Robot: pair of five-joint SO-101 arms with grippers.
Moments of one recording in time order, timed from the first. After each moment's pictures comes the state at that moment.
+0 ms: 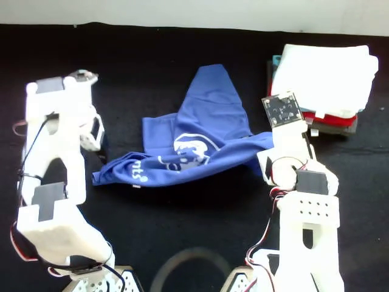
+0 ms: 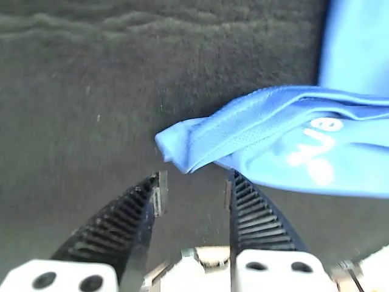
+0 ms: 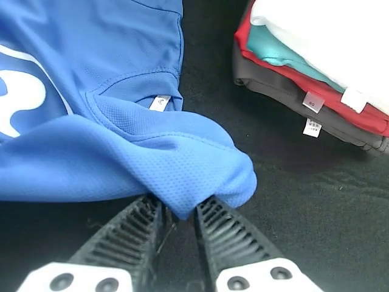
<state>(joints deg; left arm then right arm) -18.7 13.2 -7.0 93.5 -11.3 0.4 -46.2 48.3 55.5 24.0</state>
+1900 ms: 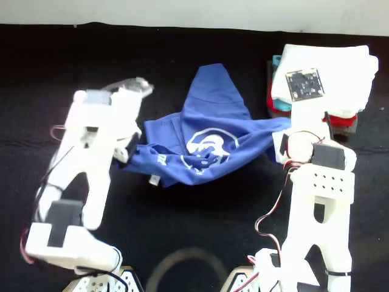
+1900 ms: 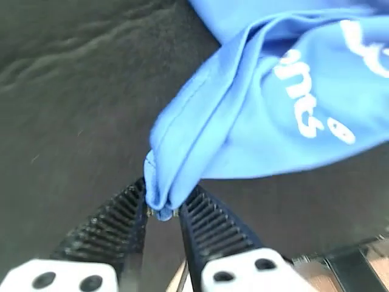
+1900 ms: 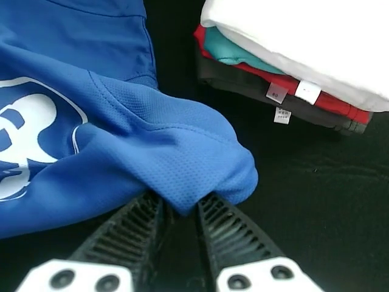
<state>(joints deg) -3.3 -1.7 6.9 88.4 -17.6 4.8 -33.8 29.8 64.0 21.0</state>
